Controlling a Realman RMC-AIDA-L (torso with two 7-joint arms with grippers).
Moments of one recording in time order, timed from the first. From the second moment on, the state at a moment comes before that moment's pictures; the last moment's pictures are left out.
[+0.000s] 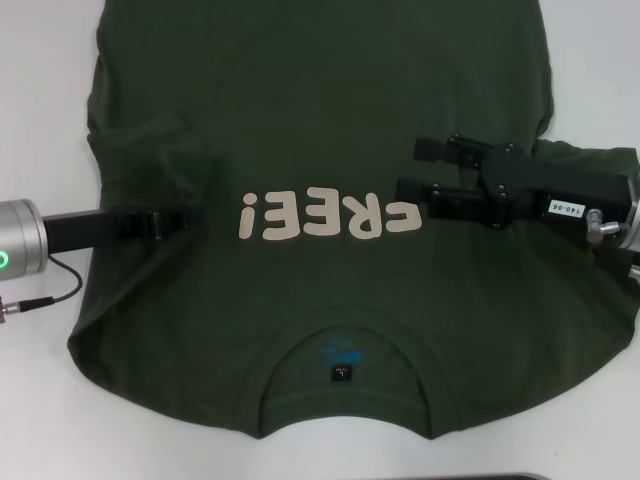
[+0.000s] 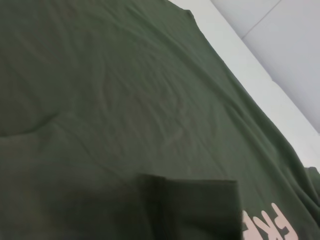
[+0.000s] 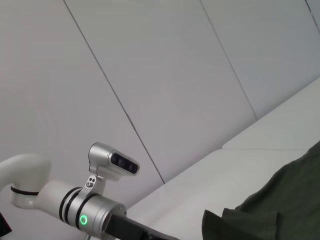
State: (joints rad) left arm -0.52 -2.15 0.51 0.64 2.29 1.38 -1.88; right arm 0.47 2.04 -0.83 -0.37 -1.69 -1.59 1.32
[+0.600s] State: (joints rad) left arm -0.52 -2.16 0.51 0.63 2.29 1.41 -1.88; right arm 0.46 2.04 -0.83 -0.37 -1.69 -1.60 1.32
